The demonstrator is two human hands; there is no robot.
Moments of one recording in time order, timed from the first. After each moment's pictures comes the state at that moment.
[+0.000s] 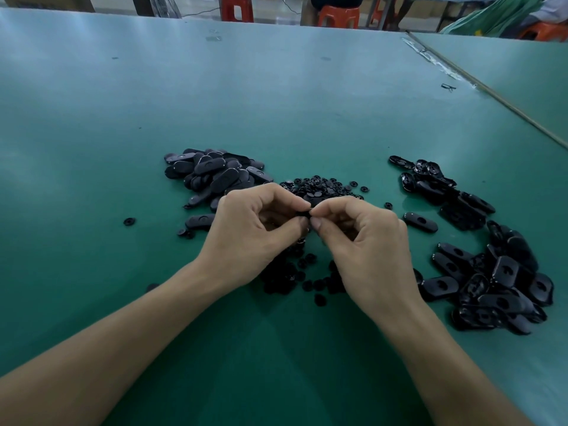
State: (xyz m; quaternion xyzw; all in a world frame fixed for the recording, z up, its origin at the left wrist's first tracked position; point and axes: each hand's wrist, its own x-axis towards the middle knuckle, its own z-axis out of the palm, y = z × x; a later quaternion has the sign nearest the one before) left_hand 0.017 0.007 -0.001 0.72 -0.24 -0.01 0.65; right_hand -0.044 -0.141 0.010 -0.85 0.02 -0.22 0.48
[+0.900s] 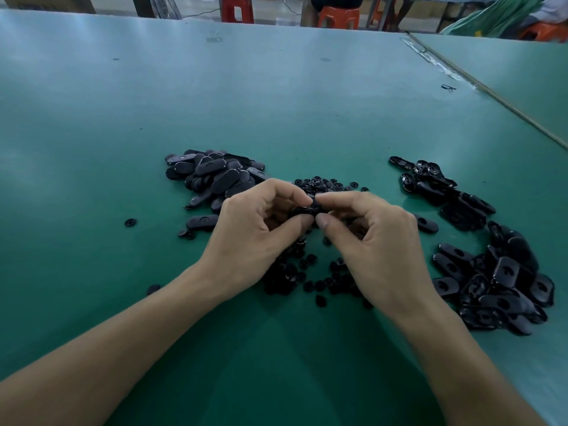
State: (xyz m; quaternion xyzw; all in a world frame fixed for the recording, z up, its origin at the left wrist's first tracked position) left_hand 0.015 0.006 0.002 0.73 -0.26 0.00 0.63; right_hand -0.044 -0.154 0.015 -0.87 -0.01 -0.22 0.44
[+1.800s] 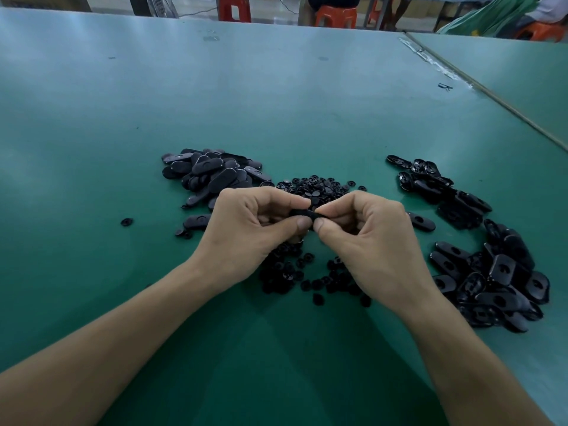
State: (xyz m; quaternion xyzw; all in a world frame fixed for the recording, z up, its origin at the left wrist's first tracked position) left_hand 0.014 0.008 0.006 0.69 -0.24 -0.06 0.68; right_hand -0.046 -0.154 0.019 -0.84 0.03 -0.15 0.52
